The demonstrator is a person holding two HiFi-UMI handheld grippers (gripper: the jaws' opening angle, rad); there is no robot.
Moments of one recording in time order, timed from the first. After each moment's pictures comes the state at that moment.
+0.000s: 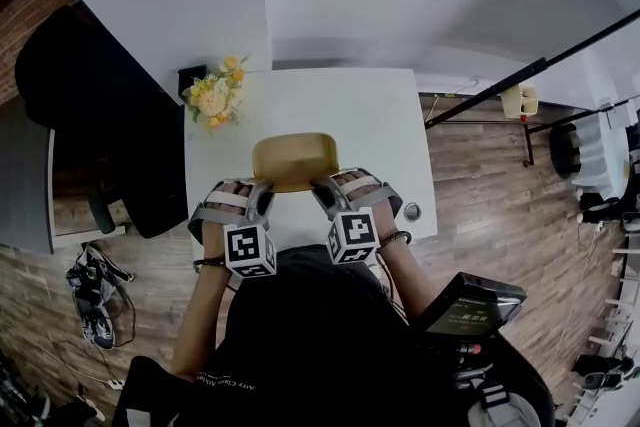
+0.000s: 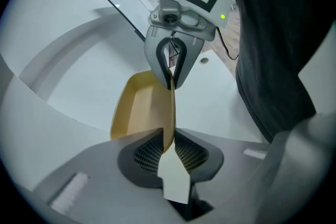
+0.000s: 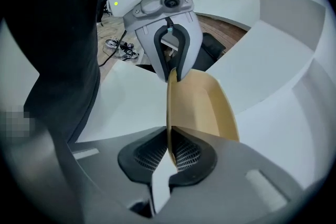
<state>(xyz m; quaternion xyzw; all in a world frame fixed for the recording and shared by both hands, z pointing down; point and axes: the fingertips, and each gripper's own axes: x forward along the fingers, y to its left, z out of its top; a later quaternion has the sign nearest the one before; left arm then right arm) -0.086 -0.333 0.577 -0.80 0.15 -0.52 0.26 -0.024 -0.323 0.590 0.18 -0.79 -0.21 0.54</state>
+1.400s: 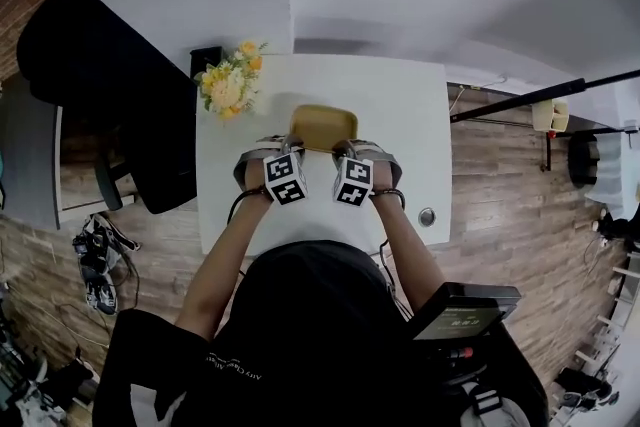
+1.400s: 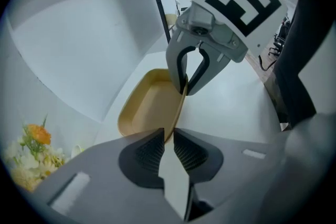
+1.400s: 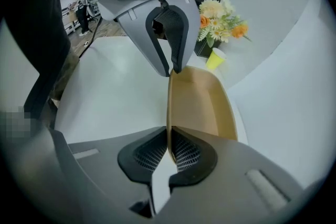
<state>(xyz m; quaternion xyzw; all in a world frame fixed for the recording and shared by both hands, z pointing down) -0.040 -0.430 0.736 -0.83 0.14 -0.53 0.07 0.019 -0.412 0.758 0.17 -0.78 -0.05 0.60</state>
